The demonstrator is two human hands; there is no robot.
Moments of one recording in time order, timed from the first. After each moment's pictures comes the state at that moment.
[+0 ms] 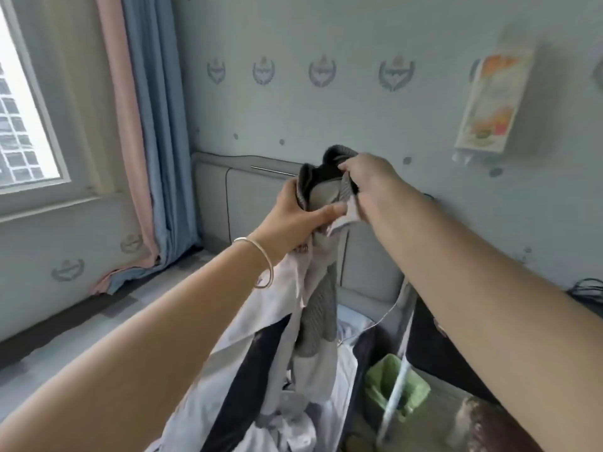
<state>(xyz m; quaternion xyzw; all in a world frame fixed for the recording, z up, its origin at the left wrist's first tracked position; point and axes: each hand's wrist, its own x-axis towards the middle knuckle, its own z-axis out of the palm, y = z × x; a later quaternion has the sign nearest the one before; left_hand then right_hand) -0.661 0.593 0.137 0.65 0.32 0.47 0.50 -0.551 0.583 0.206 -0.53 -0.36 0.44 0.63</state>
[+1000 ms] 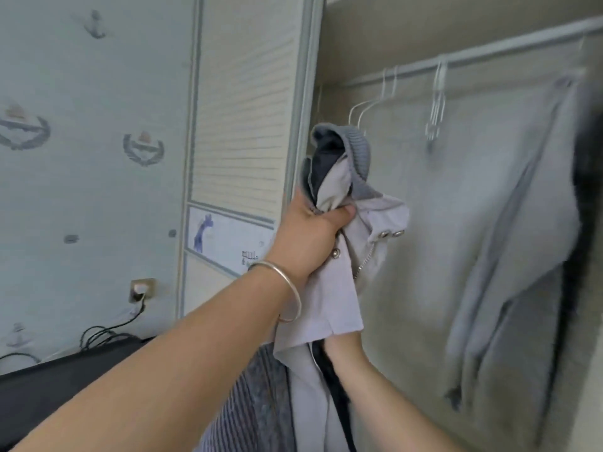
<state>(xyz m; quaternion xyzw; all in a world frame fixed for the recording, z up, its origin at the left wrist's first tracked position) -0.104 0.099 0.269 0.59 -0.25 0.23 0.73 -0.084 0.016 0.159 -0.76 -0.03 -0.17 0.63</state>
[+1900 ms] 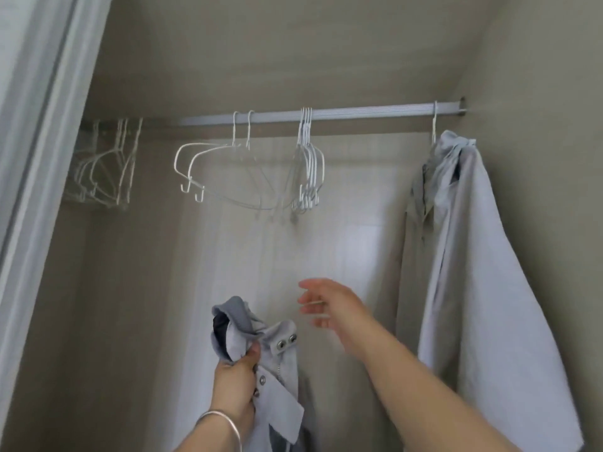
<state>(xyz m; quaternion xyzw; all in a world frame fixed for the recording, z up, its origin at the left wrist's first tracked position) 0.270 -0.125 0.243 0.48 -0.12 -0.05 0.87 0.185 -0.233 0.342 -0.75 -0.01 -0.27 0.60</state>
